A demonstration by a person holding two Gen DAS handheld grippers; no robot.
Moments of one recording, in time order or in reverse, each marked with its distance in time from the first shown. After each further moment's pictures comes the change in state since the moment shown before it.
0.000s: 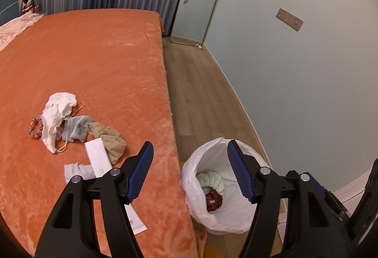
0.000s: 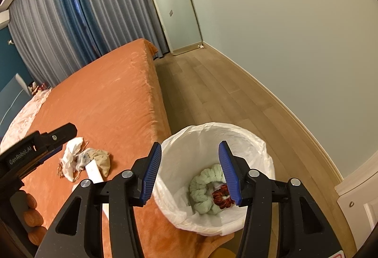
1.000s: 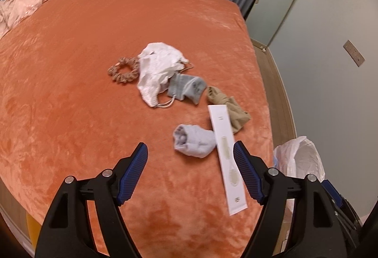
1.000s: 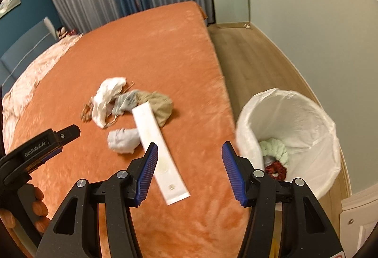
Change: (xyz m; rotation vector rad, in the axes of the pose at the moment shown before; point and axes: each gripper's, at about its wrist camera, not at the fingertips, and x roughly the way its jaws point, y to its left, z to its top) left arm -0.028 0.200 -0.067 -0.311 0.062 0.235; right arm 0.040 0.153 -0.079 -0.255 0.177 0.117
